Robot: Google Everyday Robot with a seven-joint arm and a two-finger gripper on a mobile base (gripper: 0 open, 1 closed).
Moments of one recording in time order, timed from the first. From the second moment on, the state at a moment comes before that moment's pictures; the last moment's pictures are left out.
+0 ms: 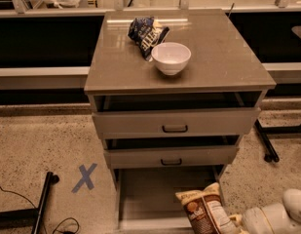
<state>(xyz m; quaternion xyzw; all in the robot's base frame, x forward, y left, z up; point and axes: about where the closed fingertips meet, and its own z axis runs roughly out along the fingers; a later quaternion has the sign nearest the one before) 0.329 -0.262 0.404 -0.49 0.70 0.47 0.23</state>
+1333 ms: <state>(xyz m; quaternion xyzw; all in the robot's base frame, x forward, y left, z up) 0.328 -0.289 0.635 -0.61 0.60 0.37 0.38</state>
